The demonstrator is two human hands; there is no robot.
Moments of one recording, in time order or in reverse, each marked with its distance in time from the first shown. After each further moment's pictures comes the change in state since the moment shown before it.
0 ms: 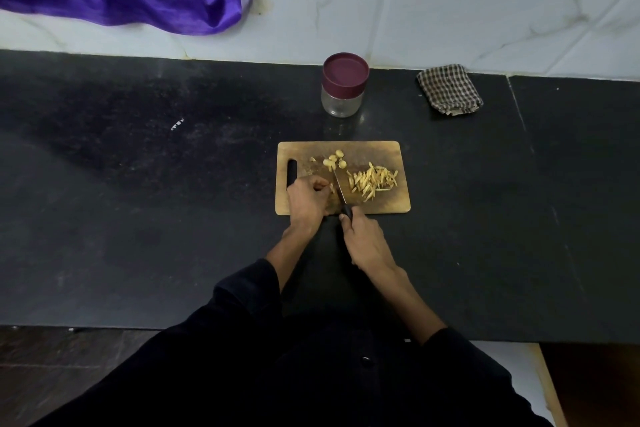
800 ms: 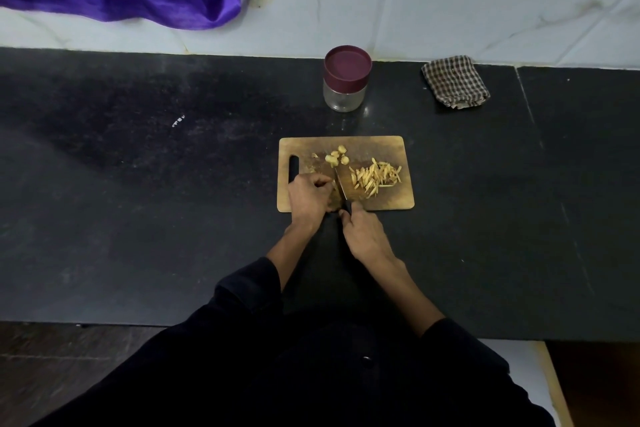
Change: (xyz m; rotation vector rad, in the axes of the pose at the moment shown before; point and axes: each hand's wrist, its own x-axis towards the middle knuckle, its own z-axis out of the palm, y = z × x) left_hand -0.002 0.003 -0.002 -0.033 0.003 -0.046; right_hand 0.011 0.000 0.003 -0.019 -0.019 0.012
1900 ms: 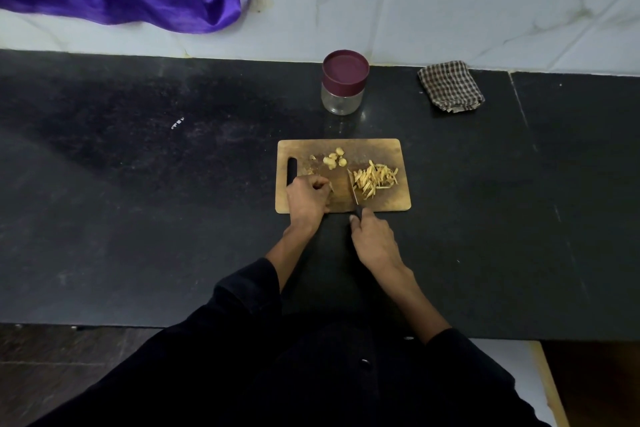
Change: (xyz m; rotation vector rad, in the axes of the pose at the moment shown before) left_hand -0.004 0.003 -0.002 -0.038 -0.014 -0.019; right_hand -0.013 0.008 -0.010 -0.054 0.050 0.074
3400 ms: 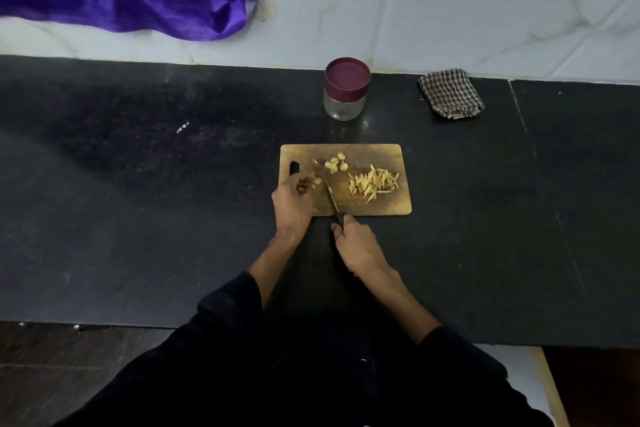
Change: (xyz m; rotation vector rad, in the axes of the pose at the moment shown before) left_hand -0.004 -0.011 -0.026 -0.014 0.116 0.144; right_hand -0.003 -0.014 0.014 0.005 -0.103 -0.073
